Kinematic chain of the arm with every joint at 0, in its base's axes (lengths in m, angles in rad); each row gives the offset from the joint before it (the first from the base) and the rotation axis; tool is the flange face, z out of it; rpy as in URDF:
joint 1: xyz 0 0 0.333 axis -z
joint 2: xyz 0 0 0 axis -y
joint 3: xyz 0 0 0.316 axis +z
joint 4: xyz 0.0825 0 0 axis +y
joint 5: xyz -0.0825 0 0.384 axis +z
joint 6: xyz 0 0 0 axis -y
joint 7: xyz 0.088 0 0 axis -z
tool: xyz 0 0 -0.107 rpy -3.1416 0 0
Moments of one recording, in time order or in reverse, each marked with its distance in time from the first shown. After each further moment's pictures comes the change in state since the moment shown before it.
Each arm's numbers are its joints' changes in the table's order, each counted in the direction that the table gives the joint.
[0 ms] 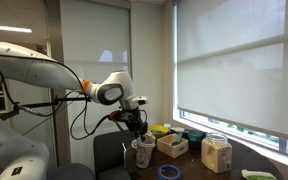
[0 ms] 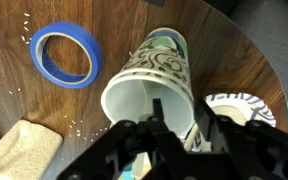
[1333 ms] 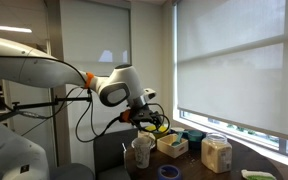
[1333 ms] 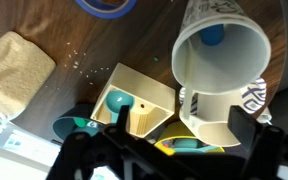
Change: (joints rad) arm -0.172 0.012 -0.293 -0.033 0.112 0.130 -0.537
